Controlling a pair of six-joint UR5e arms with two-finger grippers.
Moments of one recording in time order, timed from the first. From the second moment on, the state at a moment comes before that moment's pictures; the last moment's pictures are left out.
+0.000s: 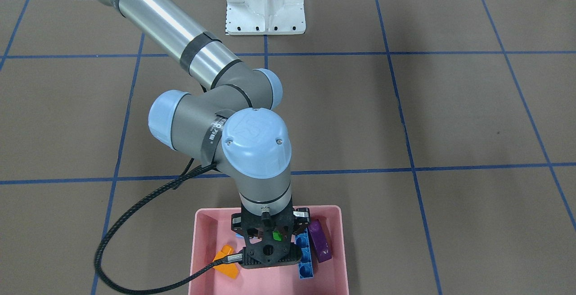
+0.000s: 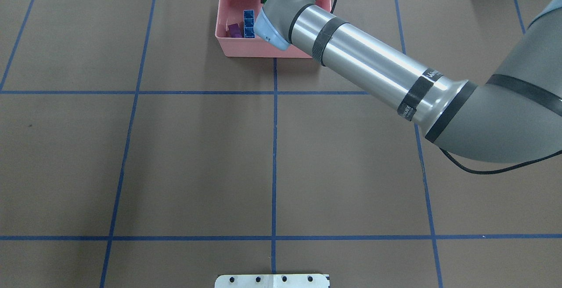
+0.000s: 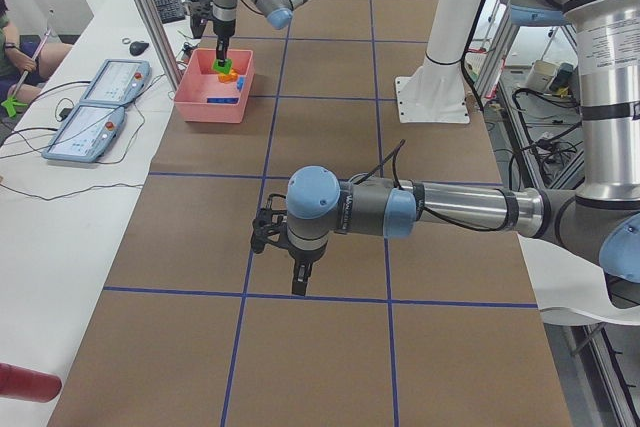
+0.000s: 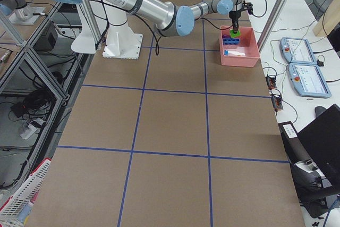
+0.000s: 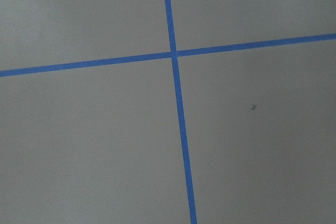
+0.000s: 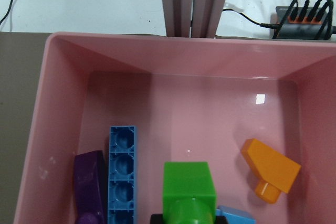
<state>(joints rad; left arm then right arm) -1.63 -1.38 -1.84 -1.58 -2.39 0.09 0.82 -0.20 0.57 -1.12 1.91 1.02</state>
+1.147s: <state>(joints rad) -1.63 -1.38 -1.83 -1.58 -2.41 0.09 1.00 -0.42 1.13 -1.75 2.12 0.70</state>
